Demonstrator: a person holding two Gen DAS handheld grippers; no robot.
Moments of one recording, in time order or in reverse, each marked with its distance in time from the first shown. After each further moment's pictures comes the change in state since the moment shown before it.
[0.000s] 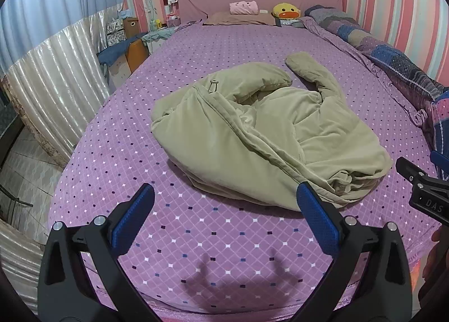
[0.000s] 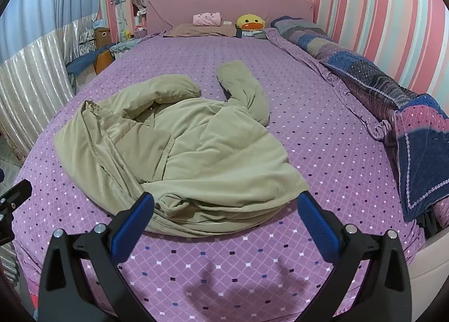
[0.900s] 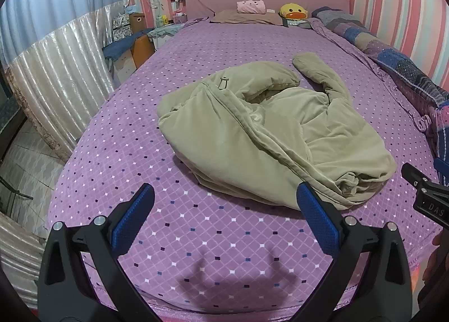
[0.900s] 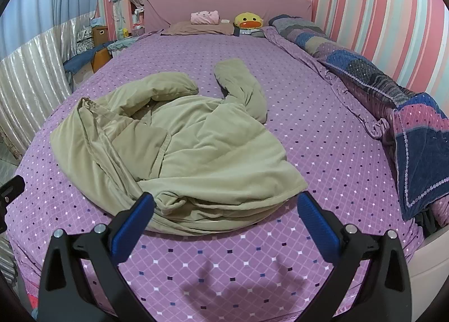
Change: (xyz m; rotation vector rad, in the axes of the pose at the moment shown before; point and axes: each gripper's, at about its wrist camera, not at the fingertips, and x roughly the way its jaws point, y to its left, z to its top) left arm 0.003 0.010 0.000 -0.032 0.009 0.015; right arm 0.005 0.003 -0.002 -0.006 0.007 -0.018
